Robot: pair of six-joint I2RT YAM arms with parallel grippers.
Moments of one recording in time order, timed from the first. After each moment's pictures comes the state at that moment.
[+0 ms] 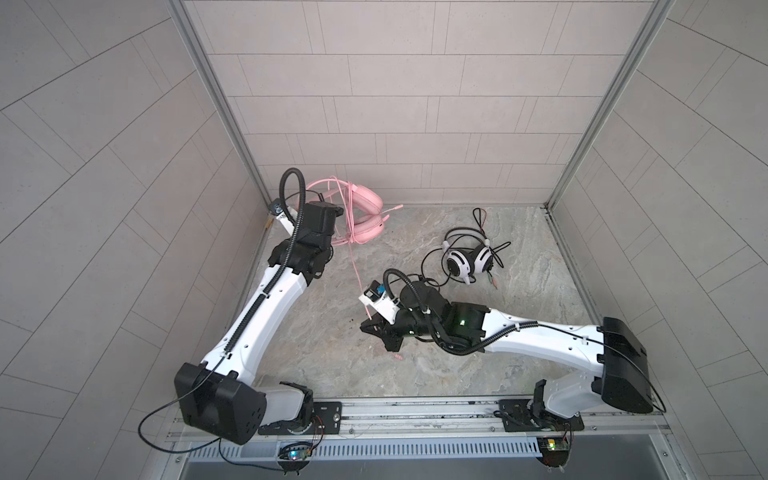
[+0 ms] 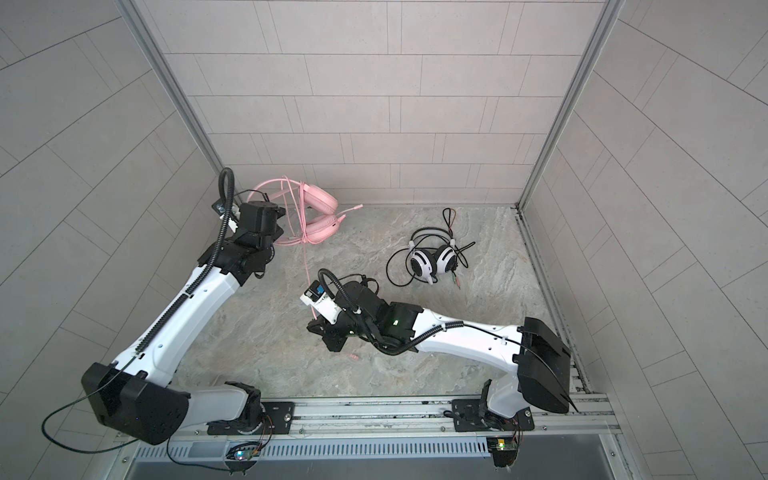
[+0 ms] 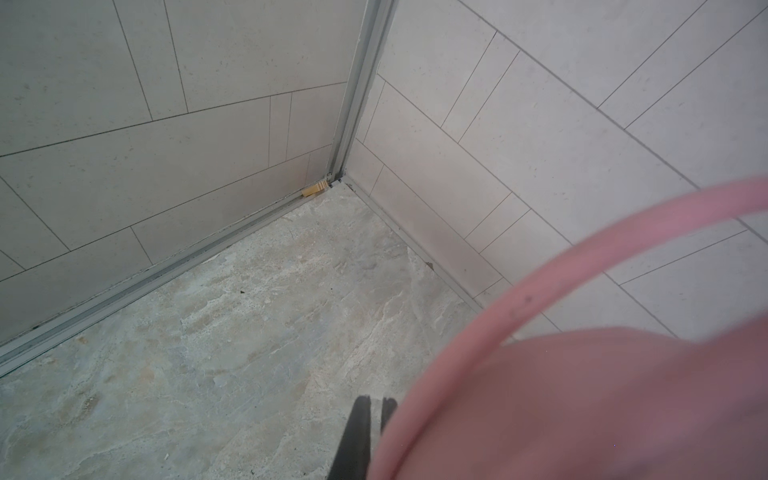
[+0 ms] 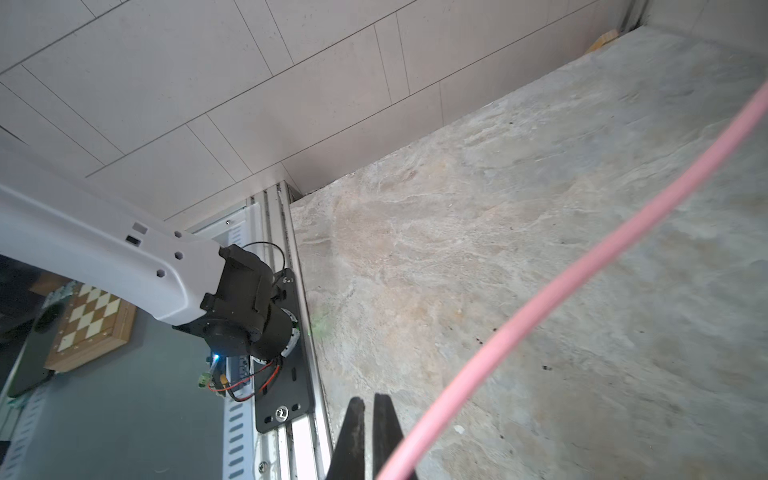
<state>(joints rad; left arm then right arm) -0.28 1.32 1.31 -0.64 -0.68 -0.85 1.12 1.45 1.14 -0.17 -0.18 0.17</state>
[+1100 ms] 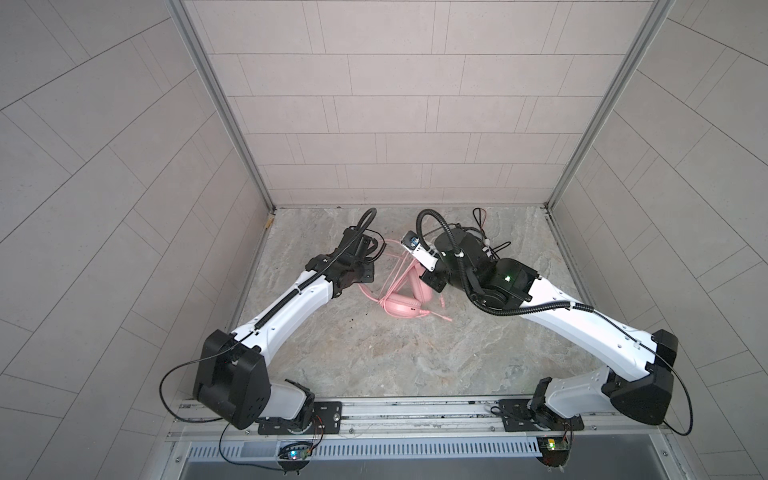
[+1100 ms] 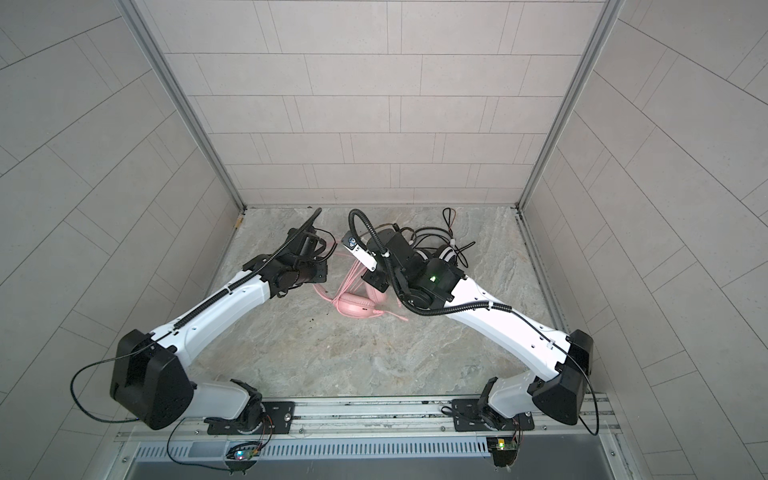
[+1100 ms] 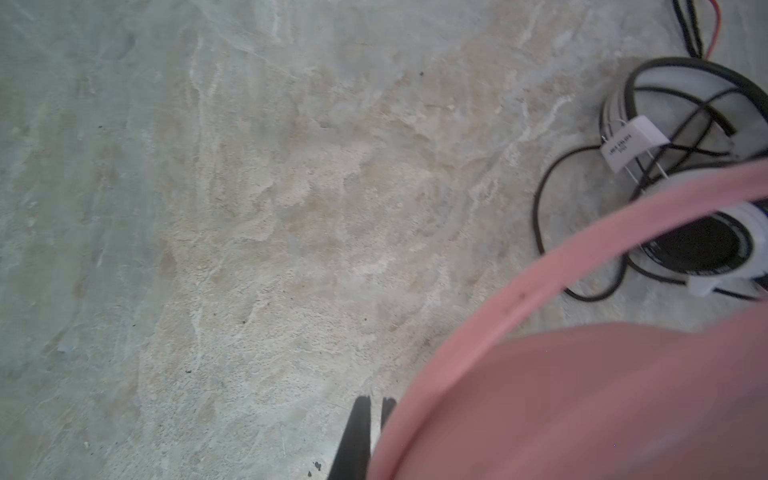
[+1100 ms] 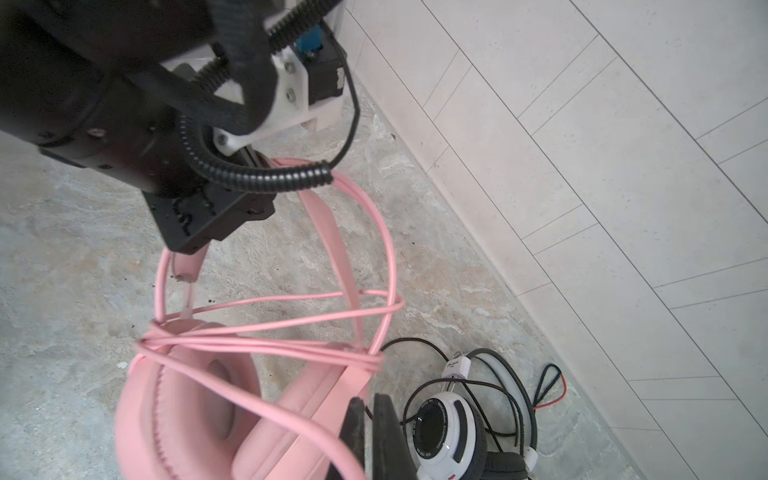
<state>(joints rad) -0.47 1.40 1.13 -0.65 -0.13 -0.35 0.86 1.39 1.44 -0.64 0.28 -0.30</state>
